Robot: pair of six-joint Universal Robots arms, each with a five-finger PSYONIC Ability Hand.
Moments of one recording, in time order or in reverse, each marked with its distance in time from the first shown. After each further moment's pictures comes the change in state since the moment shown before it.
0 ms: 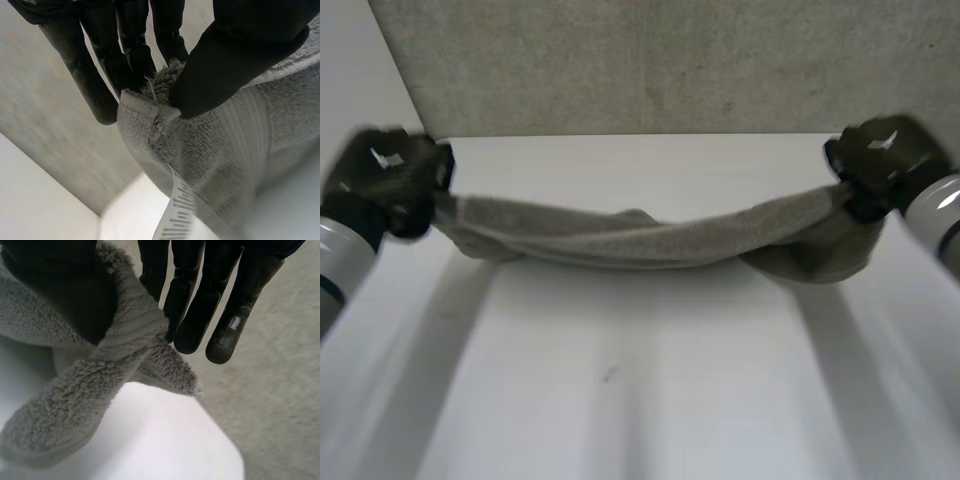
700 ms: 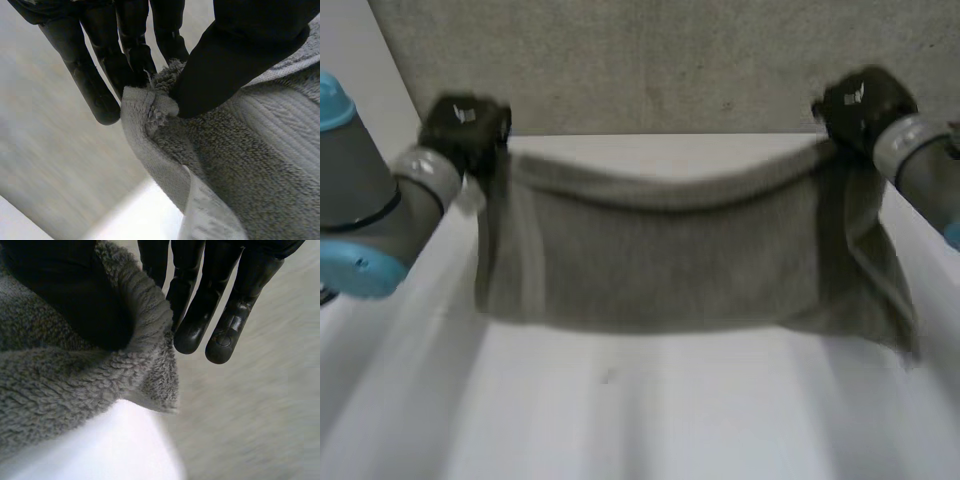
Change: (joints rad) left arm -0.122 -0.557 0.601 0.006 -0.077 -0.042; right arm 0.008 0.375 -0.517 0.027 0.003 -0.249; left_hand 0.000 0.001 0.001 0.000 0.001; right_hand 0.000 0.000 0.000 0.003 0.000
